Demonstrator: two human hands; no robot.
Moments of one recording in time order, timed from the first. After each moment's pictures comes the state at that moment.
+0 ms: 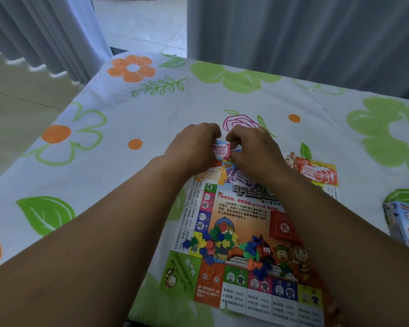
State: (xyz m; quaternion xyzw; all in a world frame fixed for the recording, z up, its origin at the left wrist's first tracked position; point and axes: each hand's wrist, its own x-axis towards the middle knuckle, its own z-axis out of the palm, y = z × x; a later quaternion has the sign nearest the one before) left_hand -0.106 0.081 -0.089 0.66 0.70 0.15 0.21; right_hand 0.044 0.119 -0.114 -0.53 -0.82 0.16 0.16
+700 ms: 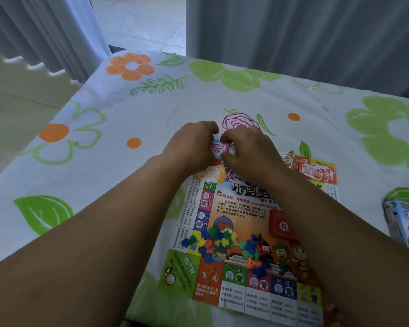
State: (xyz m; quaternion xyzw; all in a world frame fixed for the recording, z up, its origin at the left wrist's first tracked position) left_hand -0.107 0.079 -0.086 0.65 0.71 0.15 0.22; right_hand 0.041 0.113 -0.112 -0.48 -0.86 0.11 0.13
